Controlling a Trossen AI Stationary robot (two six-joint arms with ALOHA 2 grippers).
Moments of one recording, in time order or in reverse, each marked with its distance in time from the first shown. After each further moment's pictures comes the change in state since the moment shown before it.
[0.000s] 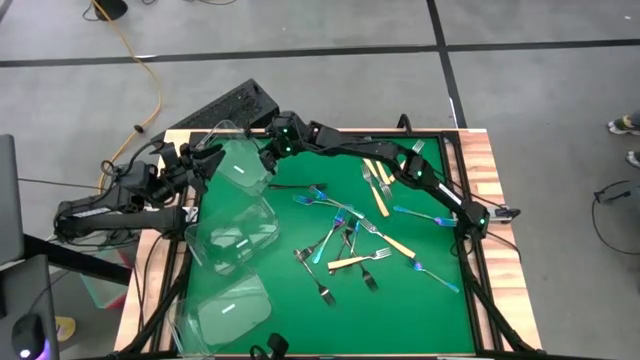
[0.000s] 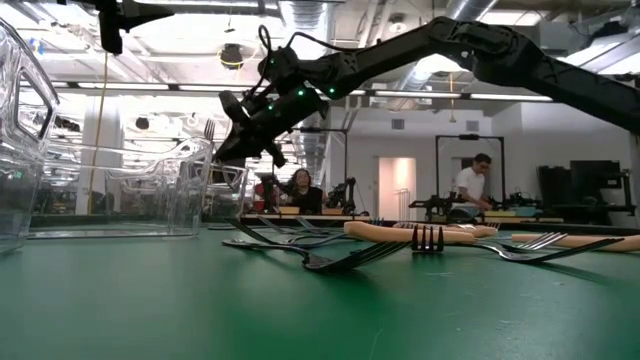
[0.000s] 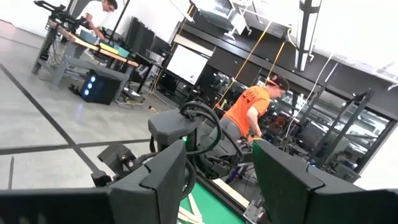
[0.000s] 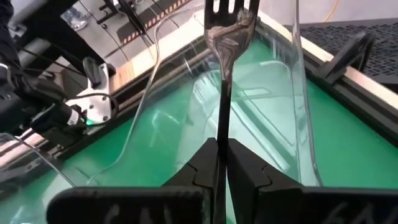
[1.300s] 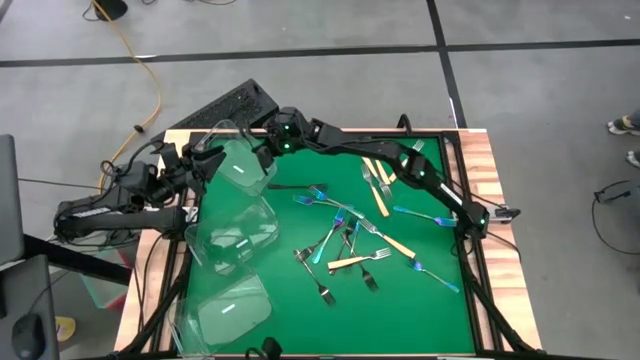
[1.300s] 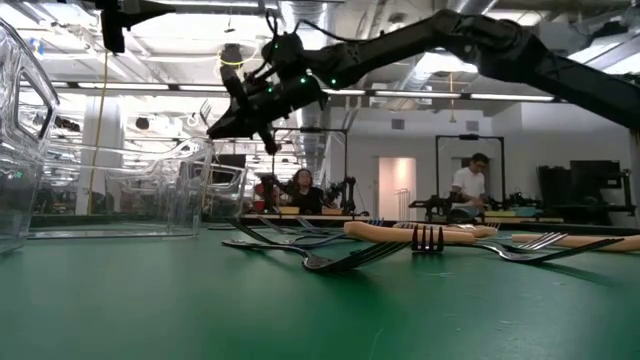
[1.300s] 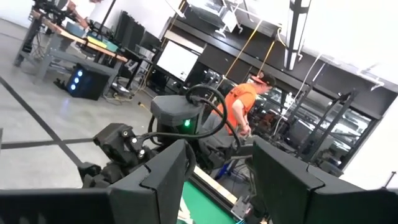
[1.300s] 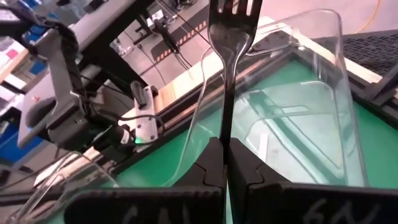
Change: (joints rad) left arm 0.000 0.000 0.000 0.007 0.041 -0.026; right arm 0.003 -0.022 0.001 0.082 -0.088 0.097
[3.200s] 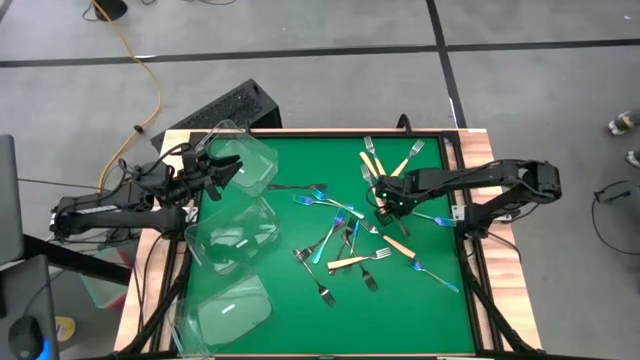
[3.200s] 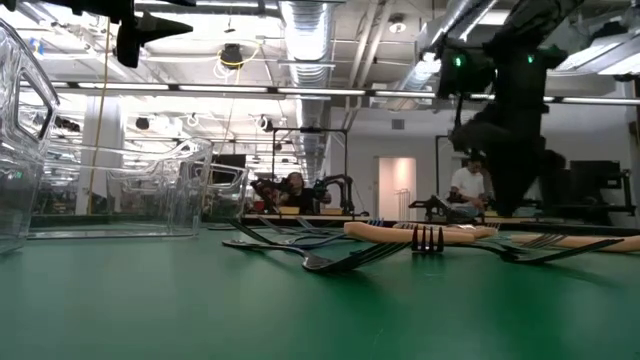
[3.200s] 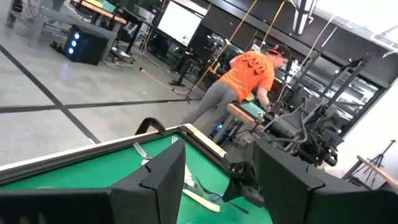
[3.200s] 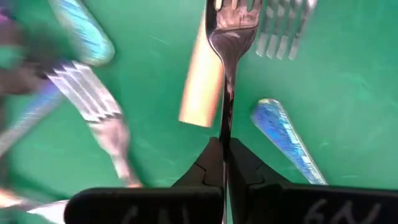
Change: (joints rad) left arm -0.001 0.114 -0.005 -0.034 0.065 -0.065; right arm 0.174 -1.134 -1.560 -0.535 0.307 0.361
